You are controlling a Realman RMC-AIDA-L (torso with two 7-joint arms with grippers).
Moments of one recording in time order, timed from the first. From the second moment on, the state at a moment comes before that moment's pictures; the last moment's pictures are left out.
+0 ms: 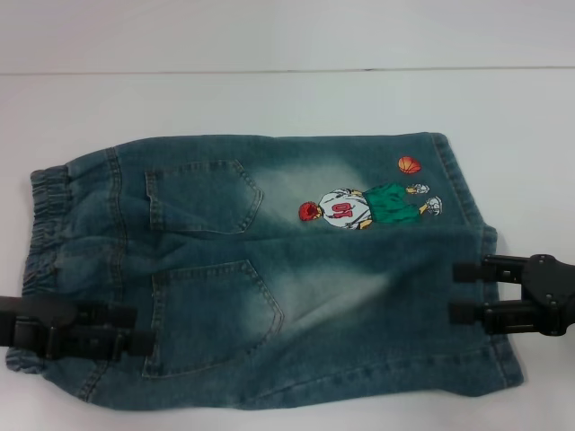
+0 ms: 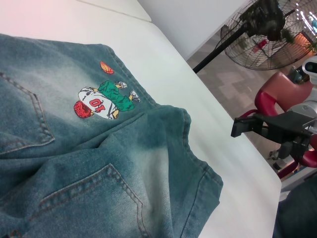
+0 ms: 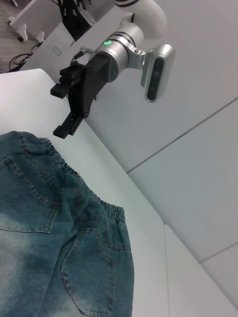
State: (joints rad) left arm -0.43 -2.04 0.55 0.91 2.28 1.99 -1.94; right arm 0.43 2.02 -0.58 -0.67 -2.11 -1.85 1.60
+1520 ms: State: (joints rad) left arm -0.57 -1.97 0.52 0.98 2.83 1.80 -2.56; right arm 0.45 2.02 -0.61 -0.68 -2.12 -1.84 1.60
